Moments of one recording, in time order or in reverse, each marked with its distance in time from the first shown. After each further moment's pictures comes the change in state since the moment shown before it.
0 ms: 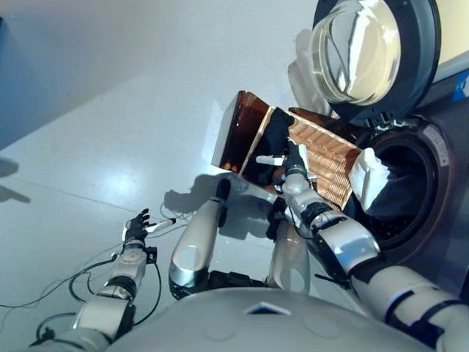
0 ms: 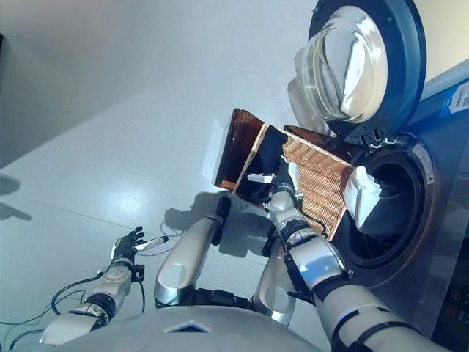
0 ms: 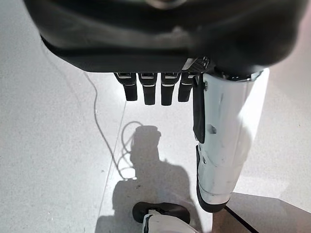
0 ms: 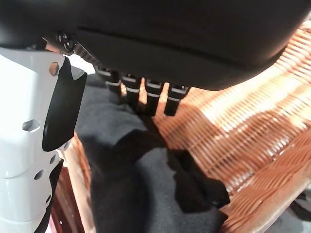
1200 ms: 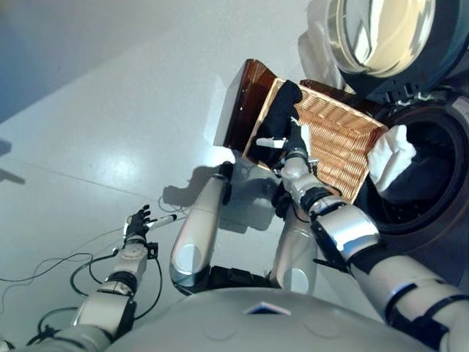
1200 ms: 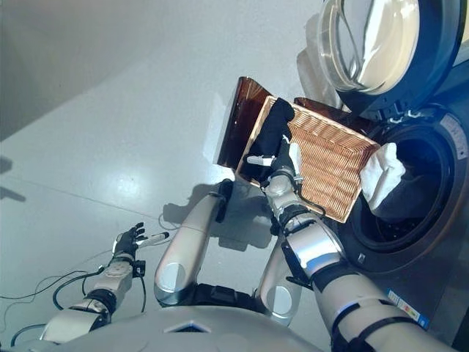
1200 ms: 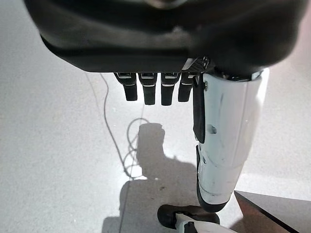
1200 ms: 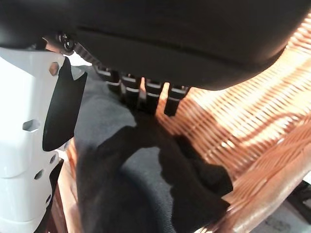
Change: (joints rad) left arm -0.018 0.000 -0.008 -0.006 -0.003 0.025 0.003; right arm -0.120 0.002 0.022 0.034 0.020 -0.004 -0.037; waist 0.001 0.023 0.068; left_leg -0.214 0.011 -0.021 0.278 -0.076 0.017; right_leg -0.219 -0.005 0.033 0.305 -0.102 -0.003
